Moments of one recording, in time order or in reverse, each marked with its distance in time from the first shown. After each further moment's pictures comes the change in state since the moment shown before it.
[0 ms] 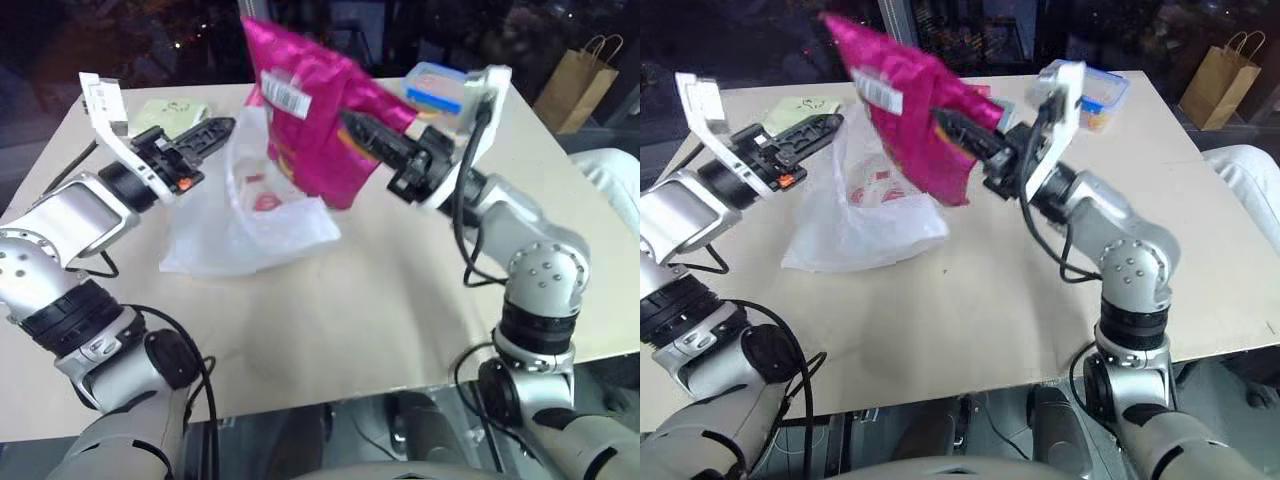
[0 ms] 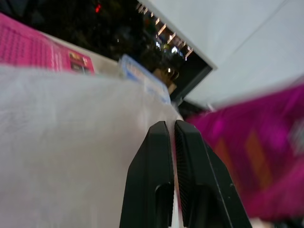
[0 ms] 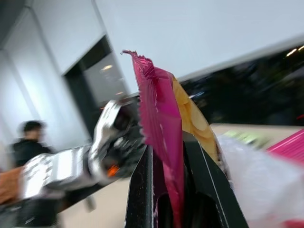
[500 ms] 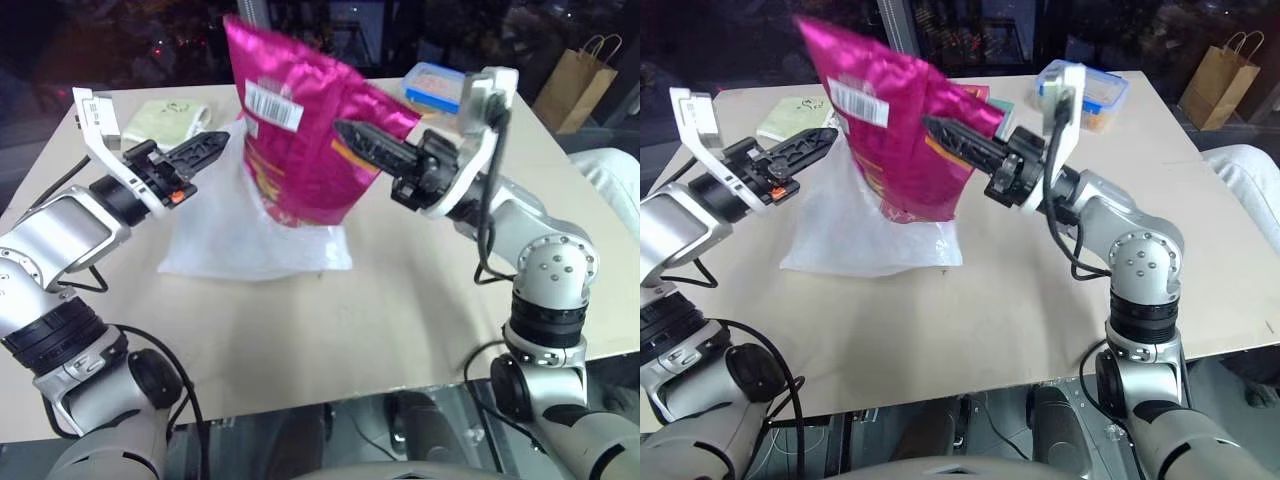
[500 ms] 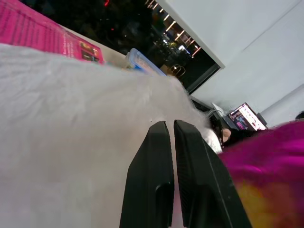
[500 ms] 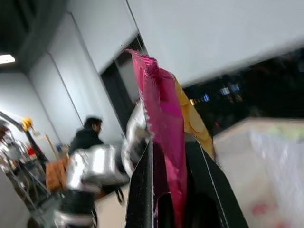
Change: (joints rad) left arm 0.121 0.089 -0.051 0.003 -0.253 -0.089 0.165; right arm 0.003 -0.076 0.038 0.070 0.124 0.012 0.064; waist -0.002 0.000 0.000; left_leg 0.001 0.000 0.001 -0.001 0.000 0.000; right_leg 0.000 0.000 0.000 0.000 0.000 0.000
